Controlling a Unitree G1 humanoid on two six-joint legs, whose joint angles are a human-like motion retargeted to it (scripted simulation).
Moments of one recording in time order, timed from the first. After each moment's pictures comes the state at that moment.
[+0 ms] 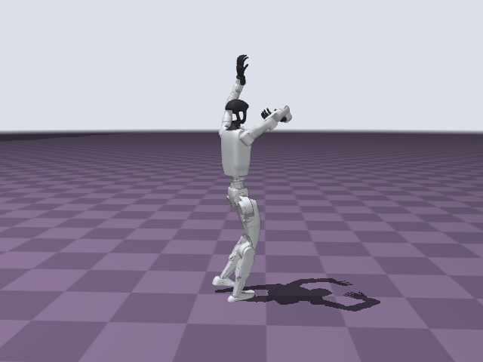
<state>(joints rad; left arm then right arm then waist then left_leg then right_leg) -2.73 0.85 -1.40 1.02 0.17 -0.13 0.60 0.86 -2.25 -1.37 0.33 1.97 1.61 1.61 0.22 0.01 0.11 -0.20 -0.01 -0.02 0.93 -0.47 -0.08 0.04 0.18 0.20 0.32 -0.44 0.04</state>
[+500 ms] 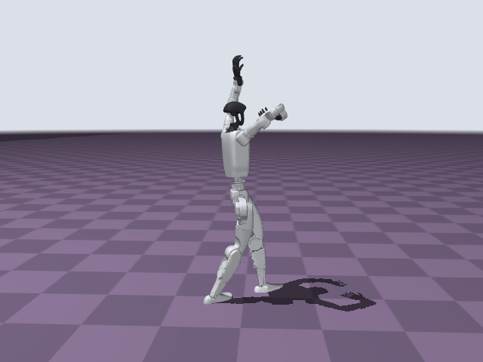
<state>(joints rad) -2.84 0.75 -1.40 1.10 0.23 -0.09 0.50 0.89 -2.25 -1.43 0.37 1.97 1.61 1.61 0.31 -0.05 0.08 -0.25 -0.09 0.01 0.21 -0.15 -0.09 0.27 0.22 0.44 0.35 -0.52 0.06</state>
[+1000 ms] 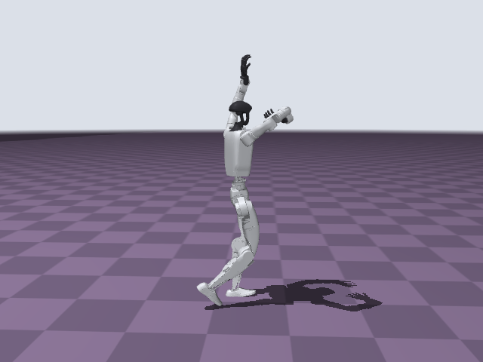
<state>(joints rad) -2.85 0.72 -1.40 1.14 0.06 -0.10 0.47 0.89 -2.25 -1.44 0.37 1.97 1.61 1.61 0.37 -0.05 0.14 0.07 -0.22 -0.03 0.12 -0.31 0.05 -0.01 0.02 0.23 1.03 -0.20 0.22</state>
